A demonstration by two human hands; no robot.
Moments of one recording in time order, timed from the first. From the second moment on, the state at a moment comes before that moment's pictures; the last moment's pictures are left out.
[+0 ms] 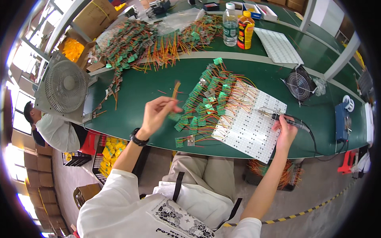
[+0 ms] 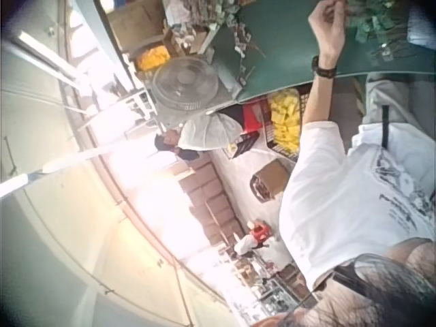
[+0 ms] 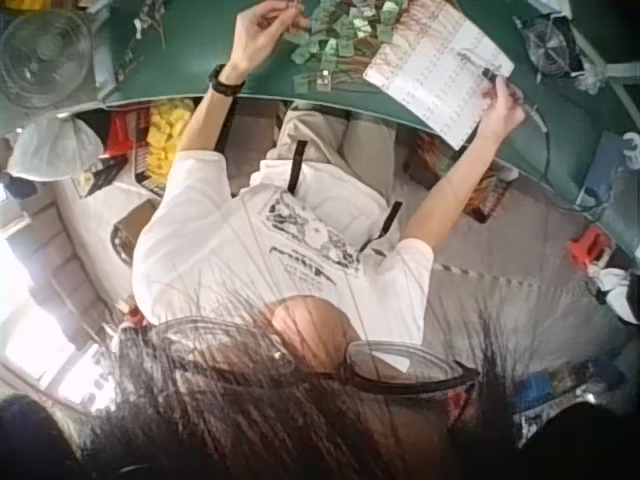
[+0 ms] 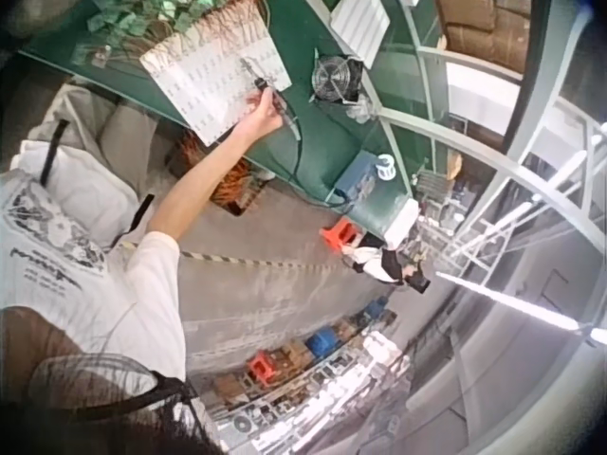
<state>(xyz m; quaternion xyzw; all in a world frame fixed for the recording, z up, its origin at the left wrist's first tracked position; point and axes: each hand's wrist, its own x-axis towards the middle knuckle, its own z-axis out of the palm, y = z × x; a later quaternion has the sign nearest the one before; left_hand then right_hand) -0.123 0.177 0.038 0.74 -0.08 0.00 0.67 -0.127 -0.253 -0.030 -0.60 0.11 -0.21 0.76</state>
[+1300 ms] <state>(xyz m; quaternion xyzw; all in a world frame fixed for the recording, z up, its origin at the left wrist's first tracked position) -0.068 0.007 -0.008 0.83 -0.35 0.05 0.43 -0.141 -0.248 -0.025 -0.63 0.08 -0.20 0.75</state>
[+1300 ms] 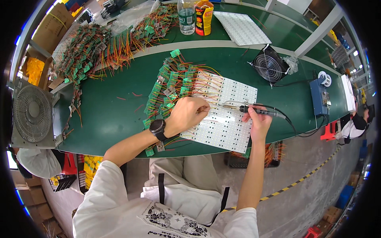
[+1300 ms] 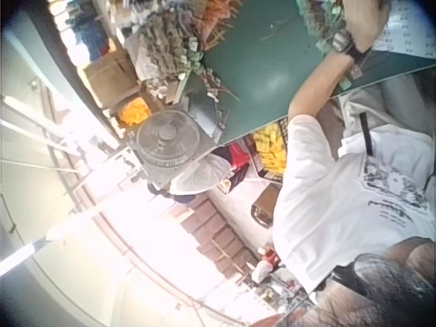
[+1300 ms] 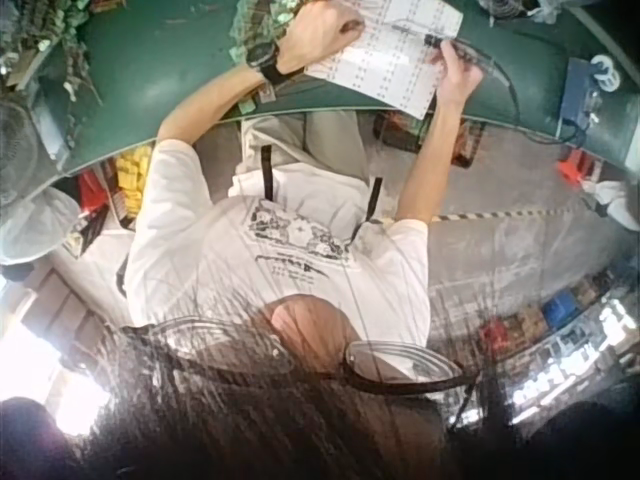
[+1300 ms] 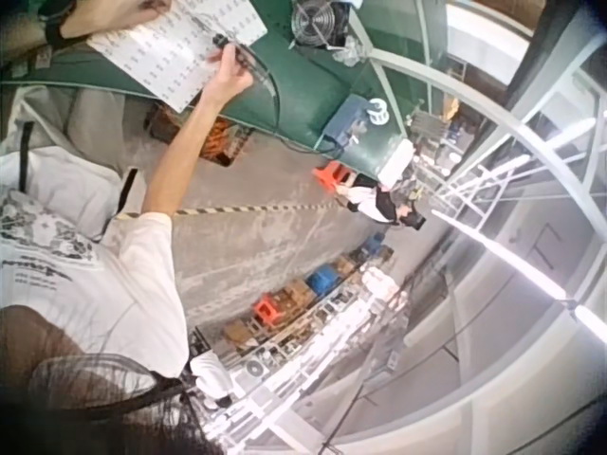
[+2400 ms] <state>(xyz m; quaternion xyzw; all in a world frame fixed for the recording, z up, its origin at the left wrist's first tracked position) -0.068 0.008 -0.011 0.84 -0.34 0.05 0.41 -0.142 -0.244 -0.023 -0.67 0.08 -0.18 0.71</state>
